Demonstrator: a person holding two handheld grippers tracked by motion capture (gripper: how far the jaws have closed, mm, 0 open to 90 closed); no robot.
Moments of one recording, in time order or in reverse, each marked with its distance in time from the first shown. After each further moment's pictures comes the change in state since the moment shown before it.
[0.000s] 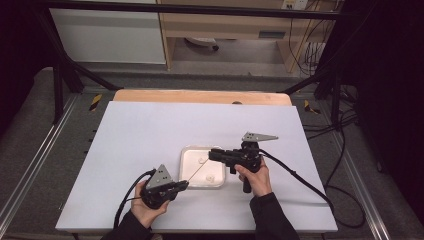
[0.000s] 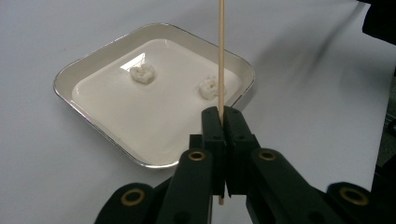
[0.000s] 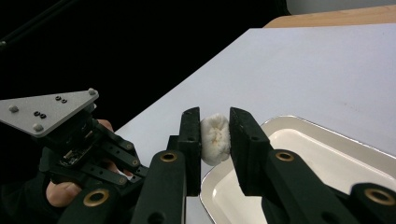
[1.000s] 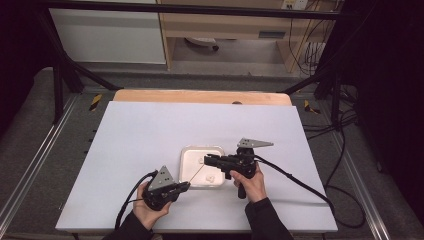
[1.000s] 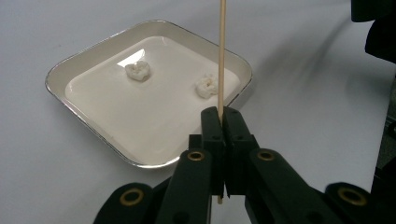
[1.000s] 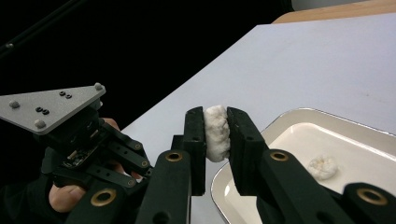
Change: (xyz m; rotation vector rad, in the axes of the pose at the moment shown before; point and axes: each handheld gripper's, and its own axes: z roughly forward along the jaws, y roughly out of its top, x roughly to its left) left arm -0.005 -0.001 0.004 0.005 0.005 -0.006; right arm 0.007 -0.016 0.010 -0.013 0.021 0.012
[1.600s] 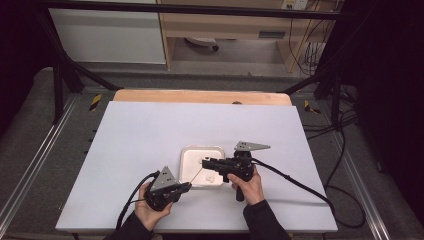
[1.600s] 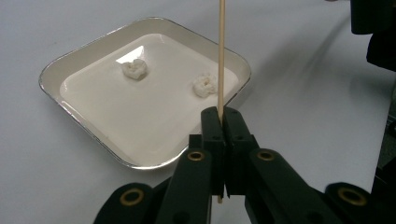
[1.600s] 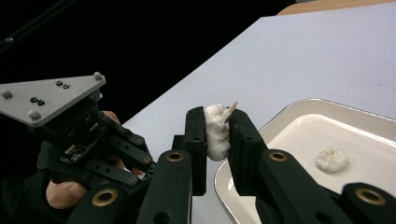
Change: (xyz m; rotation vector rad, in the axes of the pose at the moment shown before) left arm -0.003 0.003 0.002 -0.020 -0.009 -0.012; right arm 0.001 -0.010 0.007 0.035 0.021 0.008
